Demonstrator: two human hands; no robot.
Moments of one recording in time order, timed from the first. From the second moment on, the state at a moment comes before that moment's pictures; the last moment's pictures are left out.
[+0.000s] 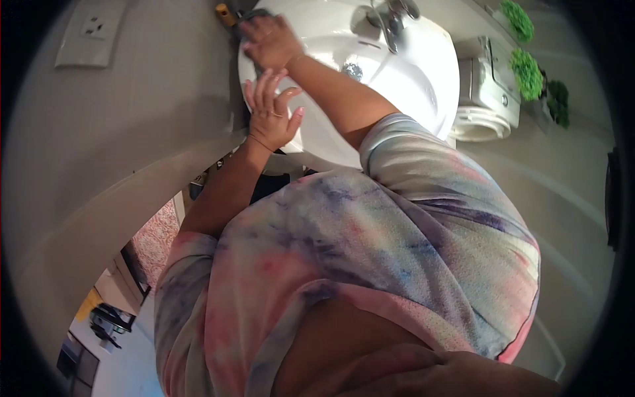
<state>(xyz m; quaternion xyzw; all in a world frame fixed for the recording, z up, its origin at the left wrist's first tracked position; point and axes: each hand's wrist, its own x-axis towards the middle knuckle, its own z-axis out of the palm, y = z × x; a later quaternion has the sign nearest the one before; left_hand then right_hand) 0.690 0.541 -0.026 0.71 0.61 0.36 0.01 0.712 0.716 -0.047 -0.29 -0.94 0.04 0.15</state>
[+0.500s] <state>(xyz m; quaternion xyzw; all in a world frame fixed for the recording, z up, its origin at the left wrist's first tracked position) 0.682 0.531 0.005 0.73 0.61 0.30 0.00 1.002 0.609 -0.015 -0.25 -0.83 0.35 -0.36</state>
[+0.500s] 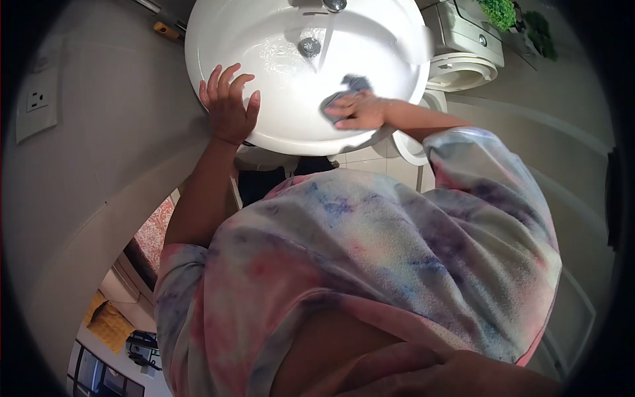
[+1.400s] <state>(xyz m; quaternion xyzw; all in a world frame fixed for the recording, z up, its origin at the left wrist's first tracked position) 0.679 0.528 0.009 0.72 0.63 0.30 -0.02 0.782 0.589 -0.065 -0.50 -0.79 0.35 0.03</state>
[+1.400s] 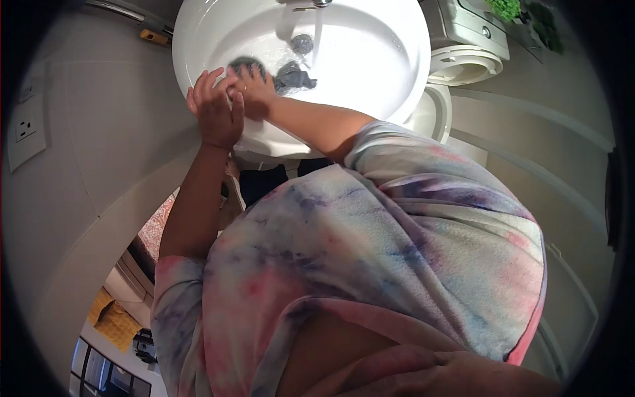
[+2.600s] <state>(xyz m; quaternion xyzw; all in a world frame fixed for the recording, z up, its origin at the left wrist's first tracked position) 0.684 0.530 0.015 0.70 0.67 0.25 -0.02 1.028 0.605 0.004 -0.35 -0.80 0.20 -0.44</state>
